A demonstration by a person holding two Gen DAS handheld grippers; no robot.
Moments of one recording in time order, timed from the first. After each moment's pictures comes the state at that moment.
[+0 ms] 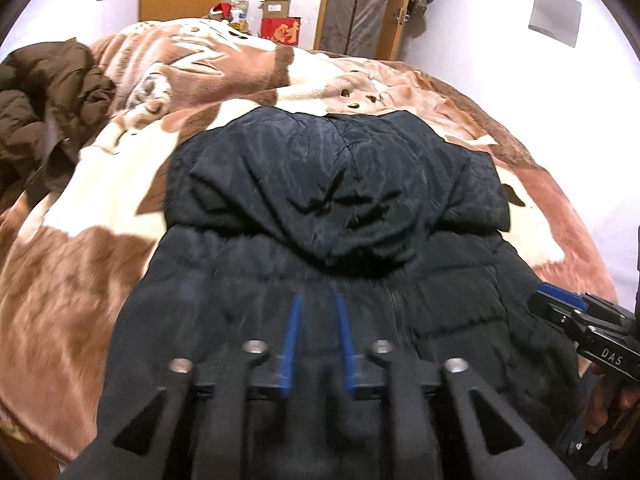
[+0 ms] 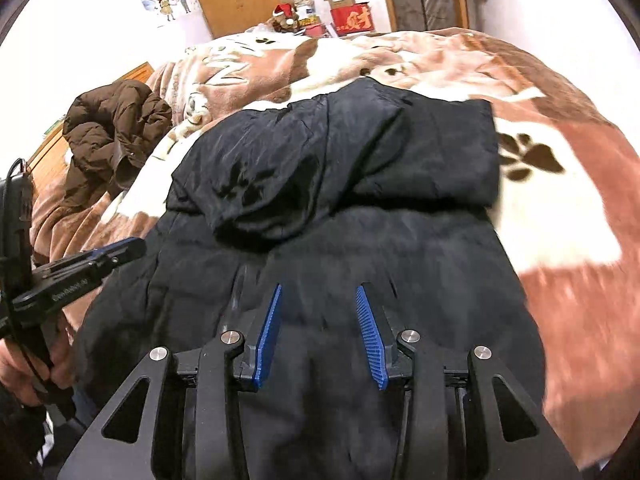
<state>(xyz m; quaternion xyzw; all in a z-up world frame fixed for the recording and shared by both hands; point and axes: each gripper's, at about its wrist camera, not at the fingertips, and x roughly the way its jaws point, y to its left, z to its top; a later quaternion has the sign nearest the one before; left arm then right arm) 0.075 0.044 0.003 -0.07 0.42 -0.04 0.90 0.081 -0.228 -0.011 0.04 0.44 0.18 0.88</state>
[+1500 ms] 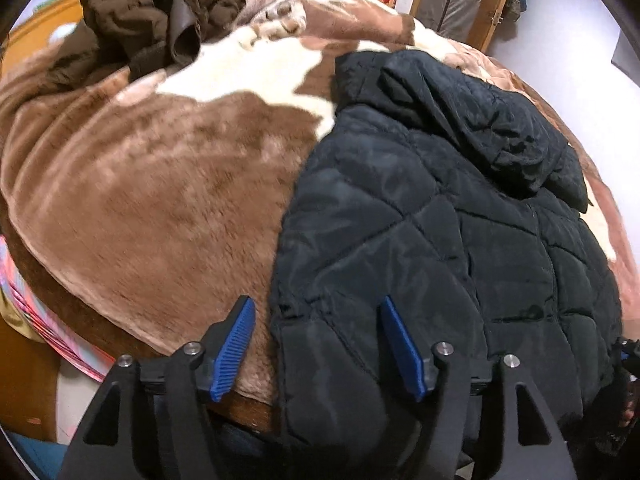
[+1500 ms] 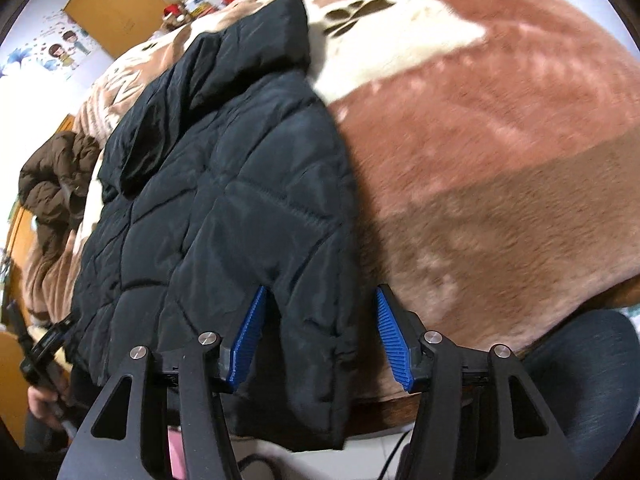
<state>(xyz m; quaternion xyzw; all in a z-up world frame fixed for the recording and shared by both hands) -0.016 0.161 -0.073 -0.14 0.48 0.08 0.86 0.031 -0.349 -0.087 0.18 0.55 0.09 0.81</state>
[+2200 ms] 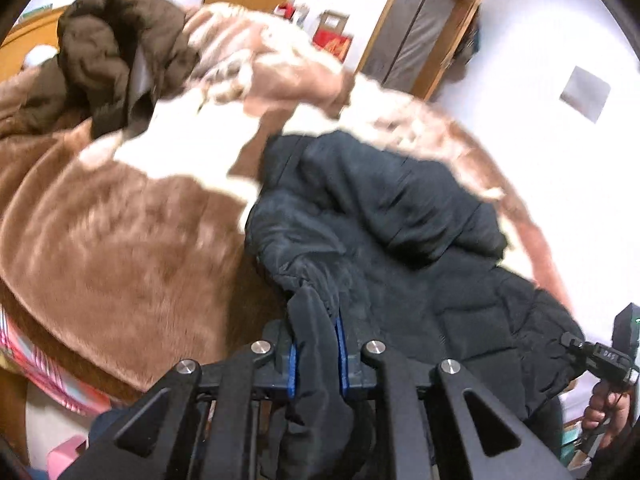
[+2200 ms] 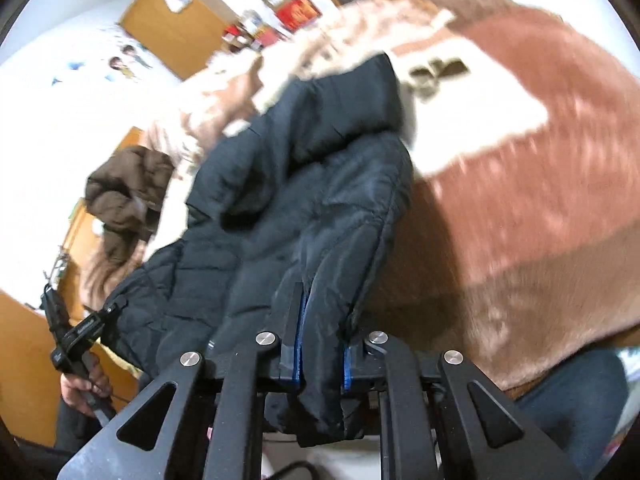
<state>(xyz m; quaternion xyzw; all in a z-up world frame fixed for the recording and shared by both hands) -0.022 0.148 0.040 -0.18 0.39 -0.02 0.90 0.025 -0.334 0.024 0.21 0.46 0.19 0.84</state>
